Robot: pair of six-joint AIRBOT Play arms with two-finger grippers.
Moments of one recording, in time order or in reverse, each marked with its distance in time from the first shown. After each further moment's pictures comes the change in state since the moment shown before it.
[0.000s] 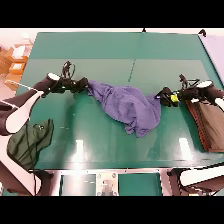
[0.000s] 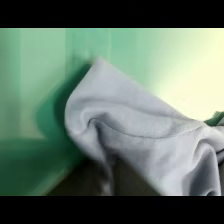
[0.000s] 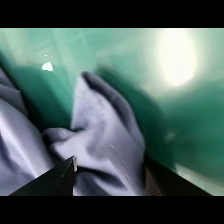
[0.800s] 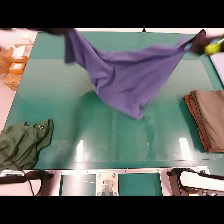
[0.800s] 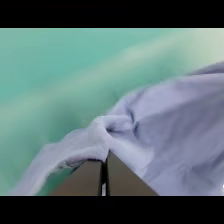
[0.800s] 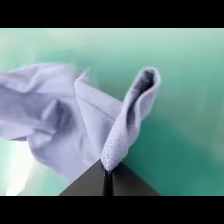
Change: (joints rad) left arm 0.003 0.431 0.636 0.508 -0.474 -0.105; right arm -0.008 0.305 0.626 0.030 0.254 -0.023
